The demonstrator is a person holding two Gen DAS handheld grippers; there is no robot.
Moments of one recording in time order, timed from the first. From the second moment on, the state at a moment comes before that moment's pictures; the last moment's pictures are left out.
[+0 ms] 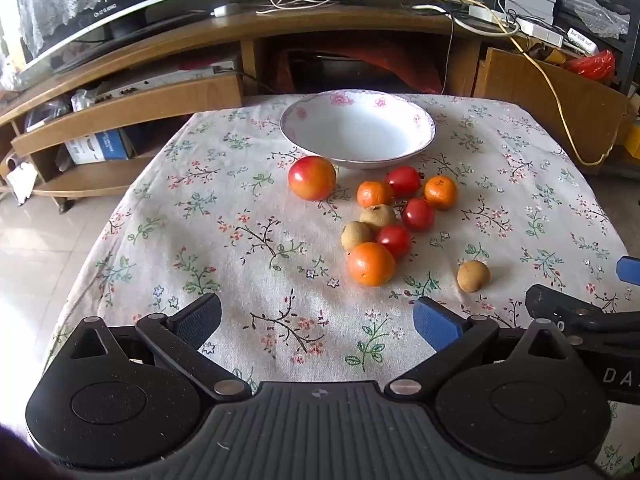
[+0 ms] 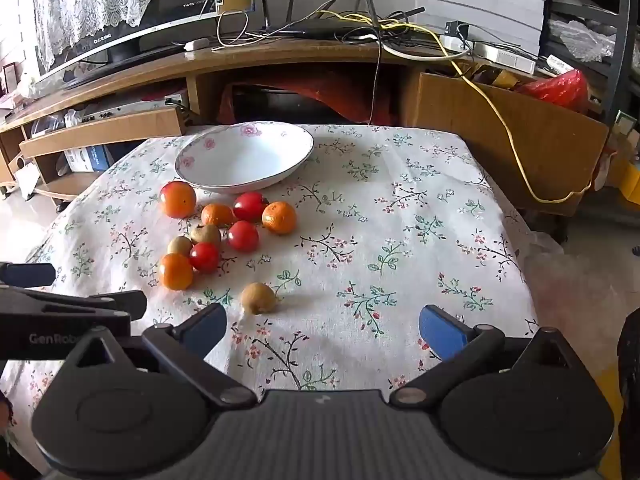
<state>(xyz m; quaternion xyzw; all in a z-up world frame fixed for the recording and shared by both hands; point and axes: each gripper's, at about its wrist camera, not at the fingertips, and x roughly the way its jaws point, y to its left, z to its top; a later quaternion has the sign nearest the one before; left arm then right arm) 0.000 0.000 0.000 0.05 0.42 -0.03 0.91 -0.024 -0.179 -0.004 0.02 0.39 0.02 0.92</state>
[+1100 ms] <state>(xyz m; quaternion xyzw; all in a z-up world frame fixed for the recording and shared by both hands) 0.001 -0.002 -0.008 0.04 0.44 -0.03 0.90 -0.020 -0.182 -0.013 0.01 0.41 0.00 0.91</state>
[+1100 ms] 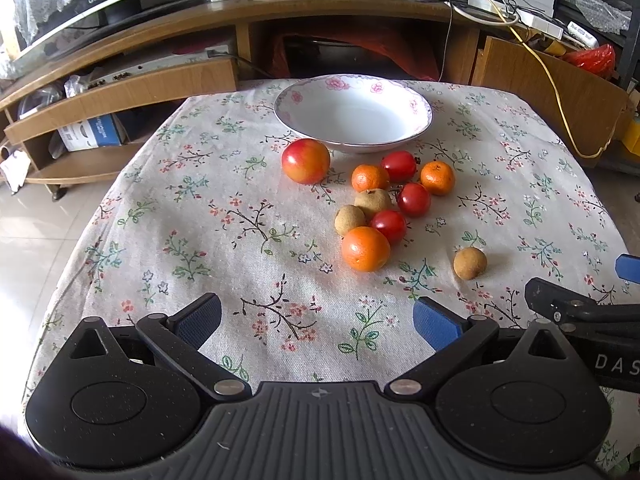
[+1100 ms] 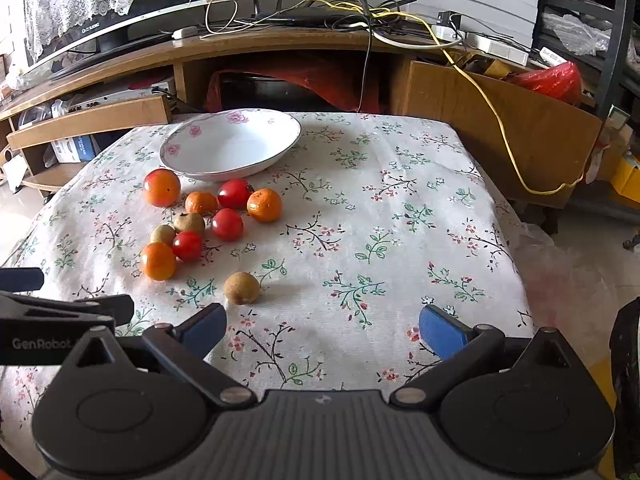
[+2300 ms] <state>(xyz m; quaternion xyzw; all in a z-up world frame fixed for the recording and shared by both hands) 0.002 -0.004 -0.010 0.04 0.44 -0.03 0.89 -0.018 -0.184 -0.012 0.01 0.41 -0.01 0.91</state>
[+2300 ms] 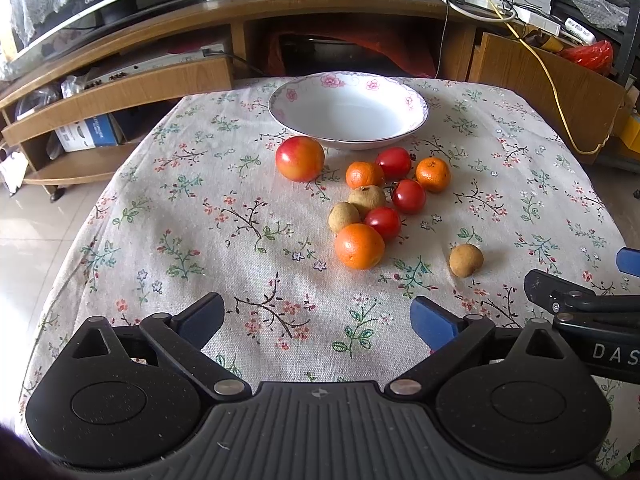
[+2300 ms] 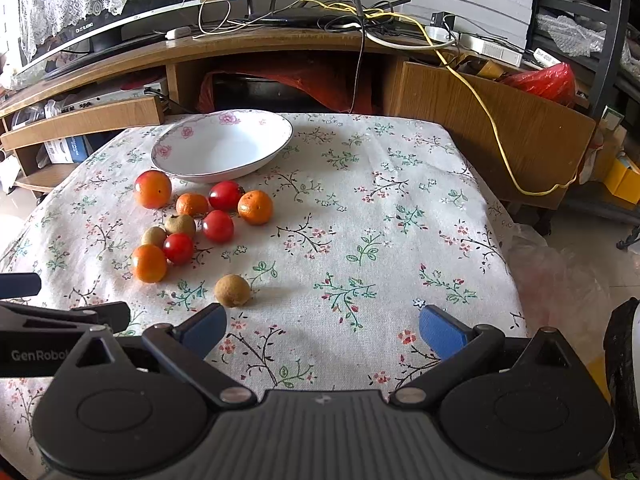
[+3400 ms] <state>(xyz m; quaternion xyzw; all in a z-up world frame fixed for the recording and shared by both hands) 0.039 0.001 -0.023 0.05 0.46 -0.01 0.89 0.029 -0.164 -0.027 0.04 0.45 0.07 0.89</state>
